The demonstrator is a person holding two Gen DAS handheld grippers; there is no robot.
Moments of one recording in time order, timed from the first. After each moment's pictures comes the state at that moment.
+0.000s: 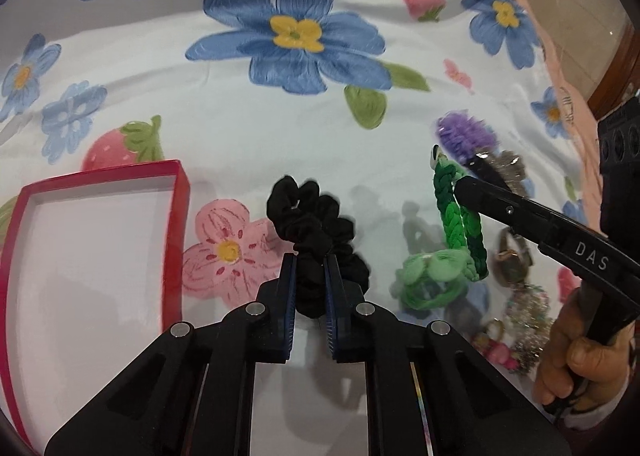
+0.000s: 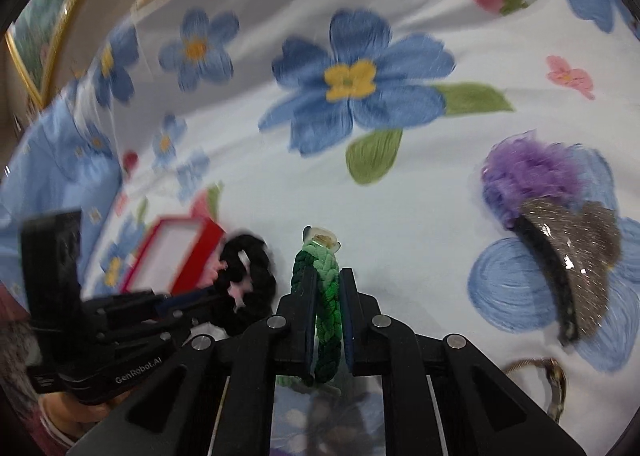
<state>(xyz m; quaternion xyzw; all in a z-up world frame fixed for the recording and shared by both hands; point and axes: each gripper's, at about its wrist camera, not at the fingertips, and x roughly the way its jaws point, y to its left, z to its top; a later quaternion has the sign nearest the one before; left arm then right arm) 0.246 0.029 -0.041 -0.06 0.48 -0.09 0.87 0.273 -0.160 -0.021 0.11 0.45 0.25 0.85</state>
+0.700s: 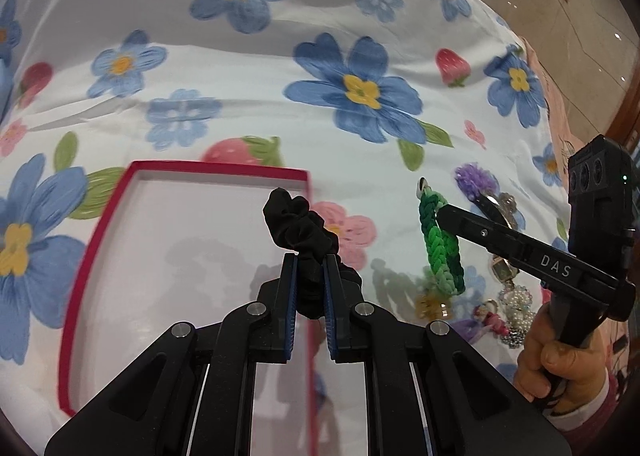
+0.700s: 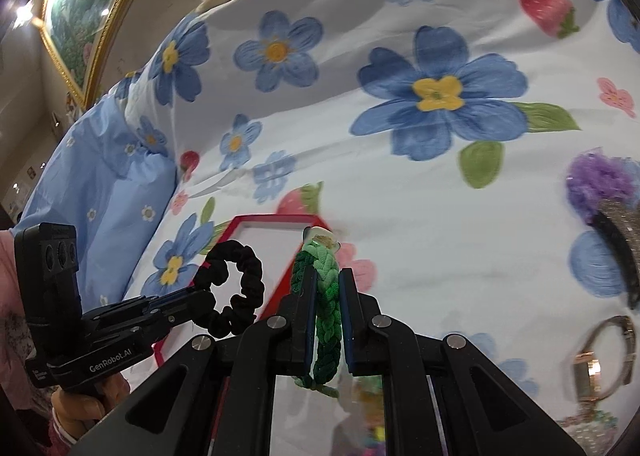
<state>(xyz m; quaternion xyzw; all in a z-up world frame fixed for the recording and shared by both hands) 0.175 0.119 0.002 -0.11 0.42 -0.03 0.90 0.236 -0.087 0.006 0.12 0.43 0.32 0.84</state>
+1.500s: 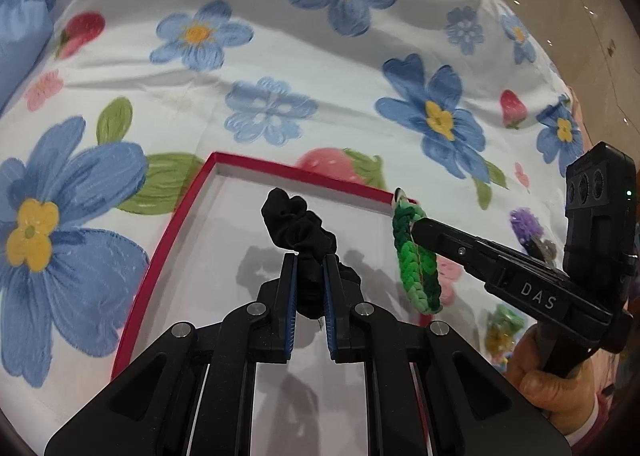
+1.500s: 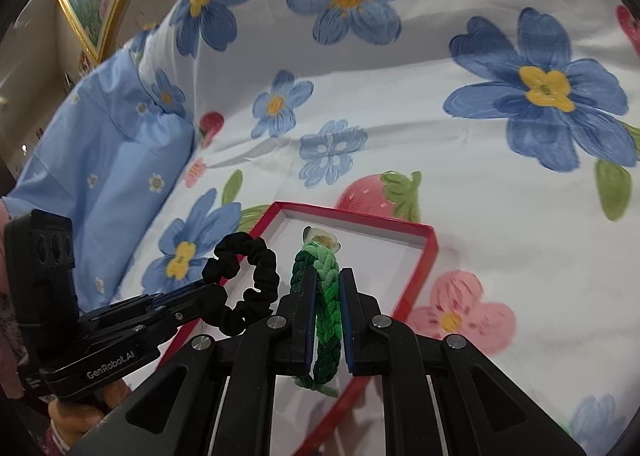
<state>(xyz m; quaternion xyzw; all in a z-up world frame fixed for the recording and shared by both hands) 0.195 0.215 -0.035 -0.18 0.42 0.02 0.89 0.258 0.040 -0.018 0.06 0.45 0.36 0.81</state>
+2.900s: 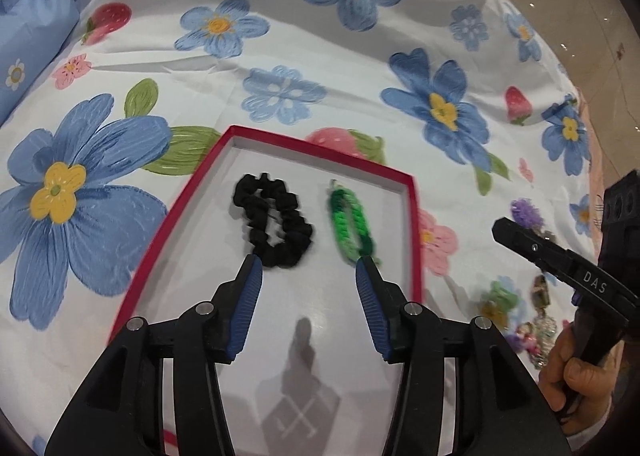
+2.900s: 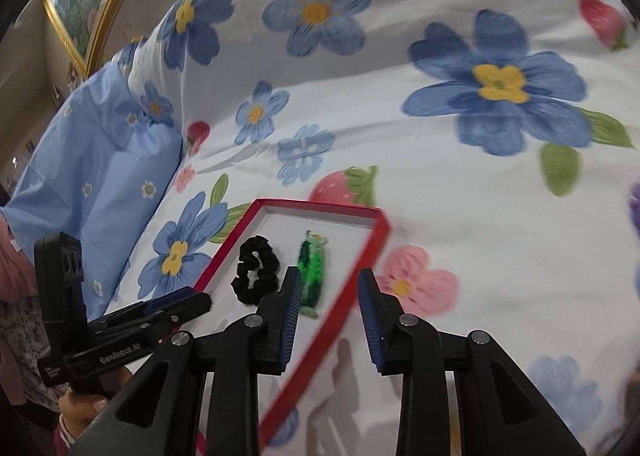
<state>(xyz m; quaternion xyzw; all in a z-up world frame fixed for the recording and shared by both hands) 0.152 0.194 -0.020 -0.18 0.42 0.04 0.89 0.237 -0.021 0.001 0.08 0.45 0.33 0.83</state>
